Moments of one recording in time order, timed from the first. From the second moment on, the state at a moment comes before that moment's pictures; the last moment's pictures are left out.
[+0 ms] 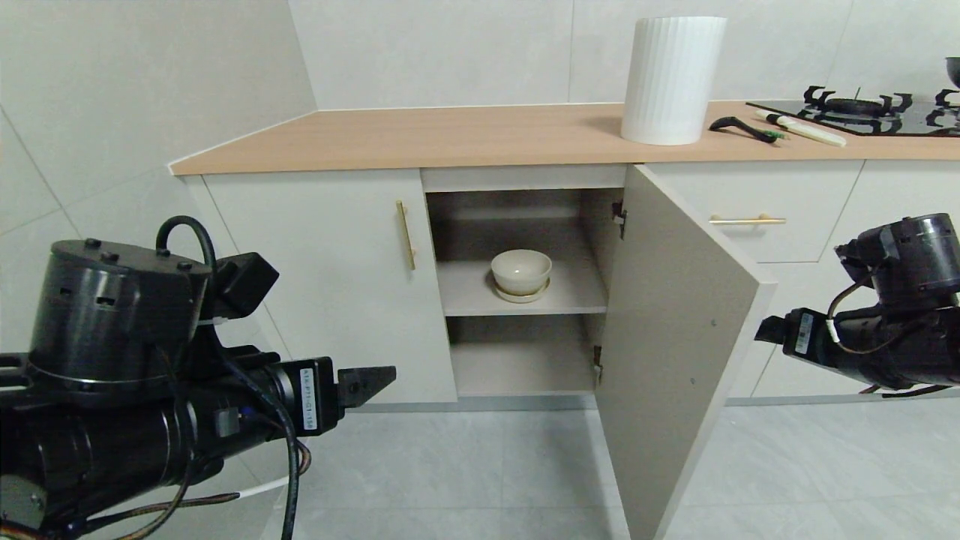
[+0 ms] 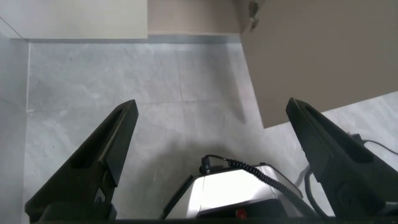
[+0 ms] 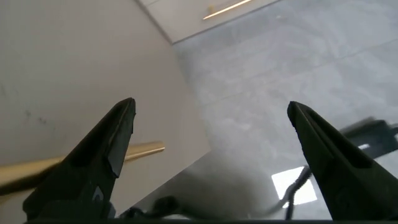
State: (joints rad) left arm -0.57 1.37 -0.77 -0.02 0.23 -0.45; right arm 0.20 1.59 -0.89 -0.01 -0.21 0.48
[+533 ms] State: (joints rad) left arm -0.57 1.36 -0.77 -0.02 0.23 -0.45; right arm 0.43 1.70 -1.01 -0.03 -0.21 0.45
